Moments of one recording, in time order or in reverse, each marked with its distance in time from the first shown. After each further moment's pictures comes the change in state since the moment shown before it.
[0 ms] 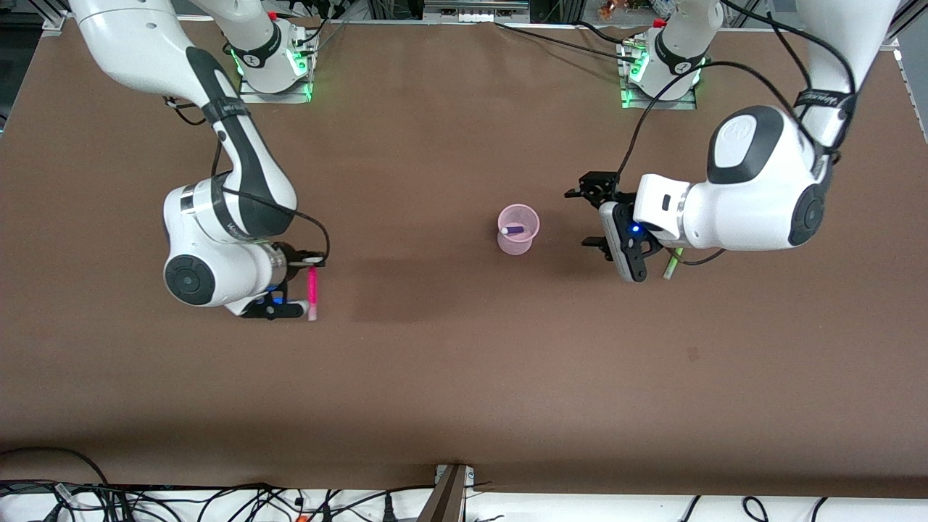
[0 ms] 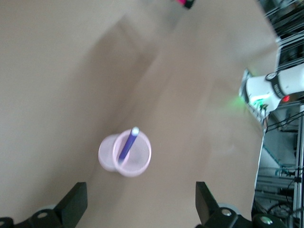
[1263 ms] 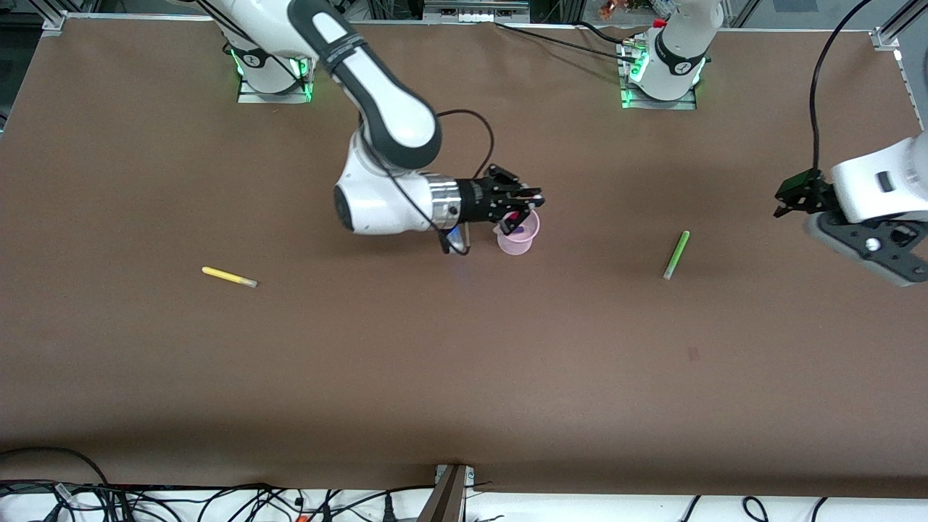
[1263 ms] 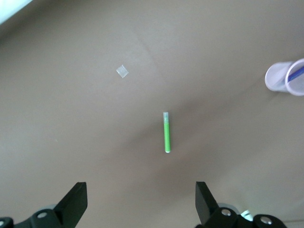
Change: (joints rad) left arm 0.058 -0.097 0.181 0.379 0.529 -0.379 -0.243; right arm 0.456 0.045 0.006 0.018 1.099 0.564 0.941
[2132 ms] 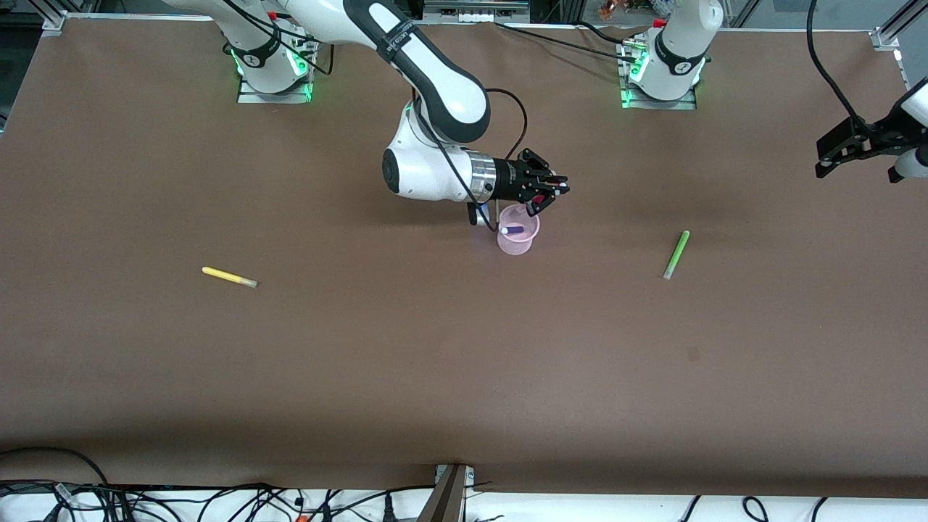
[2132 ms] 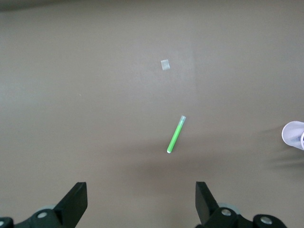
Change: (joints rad) left arm -0.357 -0.357 0.518 -0.372 -0.113 0.186 -0.280; right arm 0.119 0.030 -0.017 -0.051 0.087 0.148 -0.008
